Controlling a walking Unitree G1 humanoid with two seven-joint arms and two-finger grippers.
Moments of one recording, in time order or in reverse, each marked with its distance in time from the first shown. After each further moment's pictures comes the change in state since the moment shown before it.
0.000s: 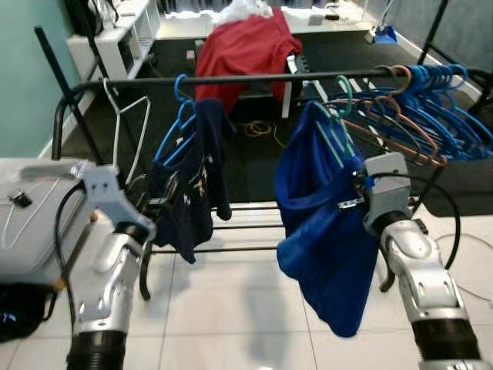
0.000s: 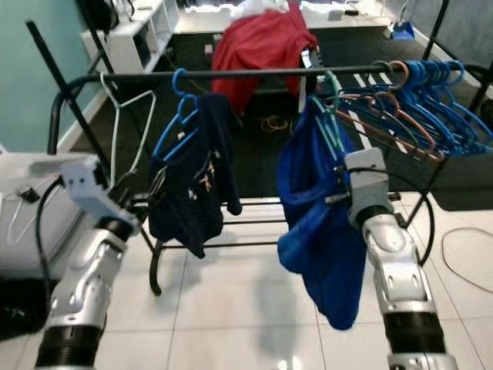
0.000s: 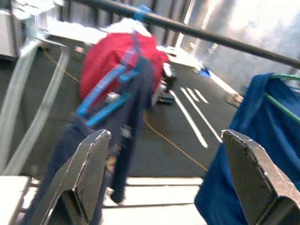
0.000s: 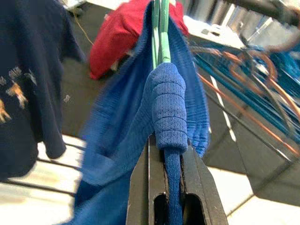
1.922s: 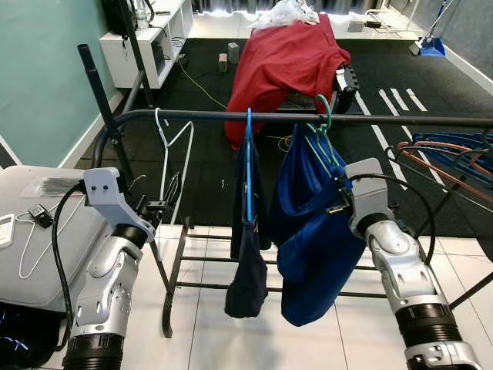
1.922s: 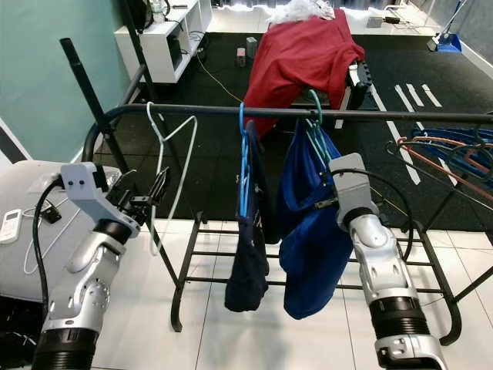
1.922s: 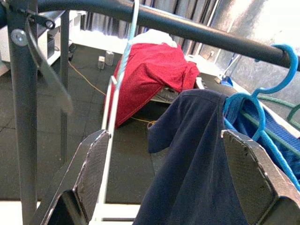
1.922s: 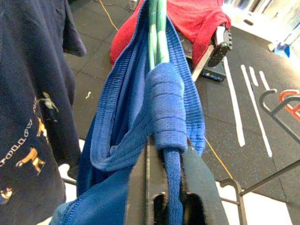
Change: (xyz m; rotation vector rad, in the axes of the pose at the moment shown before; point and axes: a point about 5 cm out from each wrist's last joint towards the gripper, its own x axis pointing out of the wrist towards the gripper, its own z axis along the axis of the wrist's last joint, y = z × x) left arm -0.003 0.000 0.003 0.028 -0.021 -0.030; right arm 0.017 0.017 -0.021 -0.022 0.100 0.021
